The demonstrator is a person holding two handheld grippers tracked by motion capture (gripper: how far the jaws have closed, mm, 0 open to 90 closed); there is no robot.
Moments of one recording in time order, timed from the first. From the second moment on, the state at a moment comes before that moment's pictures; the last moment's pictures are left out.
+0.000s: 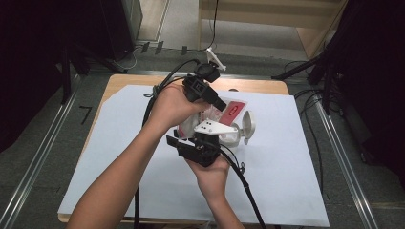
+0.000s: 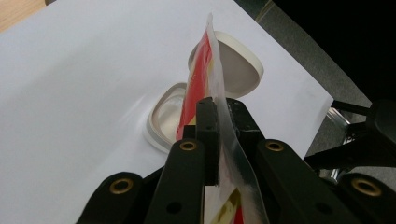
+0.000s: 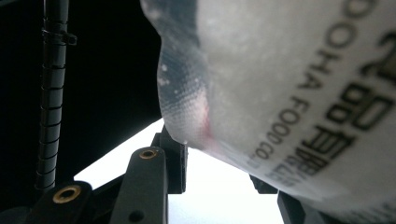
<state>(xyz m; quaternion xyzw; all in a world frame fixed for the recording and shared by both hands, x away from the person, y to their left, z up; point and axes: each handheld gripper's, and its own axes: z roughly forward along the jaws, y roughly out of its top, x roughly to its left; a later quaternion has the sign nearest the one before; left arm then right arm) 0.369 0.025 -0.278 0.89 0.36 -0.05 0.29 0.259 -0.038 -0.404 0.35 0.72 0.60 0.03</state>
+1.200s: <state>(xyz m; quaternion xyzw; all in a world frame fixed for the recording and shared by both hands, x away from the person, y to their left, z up) 0.375 0.021 -0.274 0.89 0.36 -0.06 0.27 0.260 -0.040 -0.402 0.34 0.72 0.60 0.03</state>
